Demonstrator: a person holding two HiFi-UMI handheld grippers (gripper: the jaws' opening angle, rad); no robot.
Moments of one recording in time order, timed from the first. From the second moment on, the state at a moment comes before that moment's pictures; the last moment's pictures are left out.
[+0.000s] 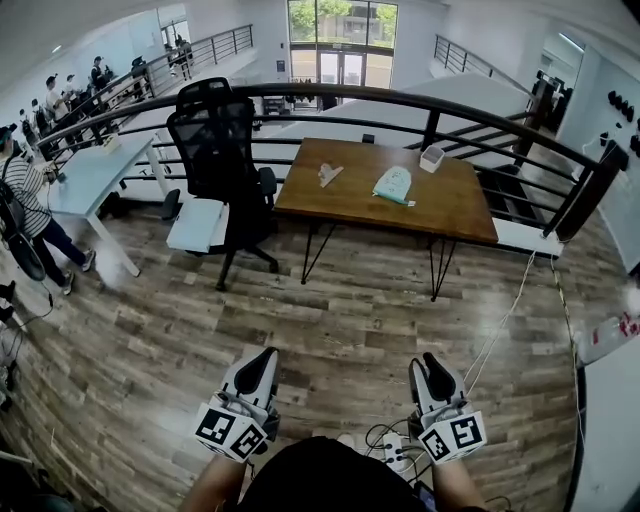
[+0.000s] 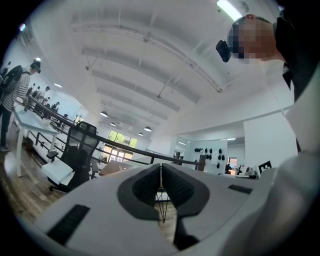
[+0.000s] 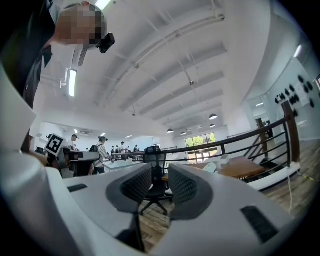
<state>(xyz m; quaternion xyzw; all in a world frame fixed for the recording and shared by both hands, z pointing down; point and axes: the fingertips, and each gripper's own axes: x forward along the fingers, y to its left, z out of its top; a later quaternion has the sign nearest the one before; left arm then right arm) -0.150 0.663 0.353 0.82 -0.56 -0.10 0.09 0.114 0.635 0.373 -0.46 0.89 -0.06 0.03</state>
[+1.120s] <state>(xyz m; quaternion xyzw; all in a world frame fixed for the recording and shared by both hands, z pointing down) -0.070 0.648 0.348 0.81 -0.57 -0.09 0.06 0.228 0.634 0.382 -0.49 0.87 -0.05 0.04</state>
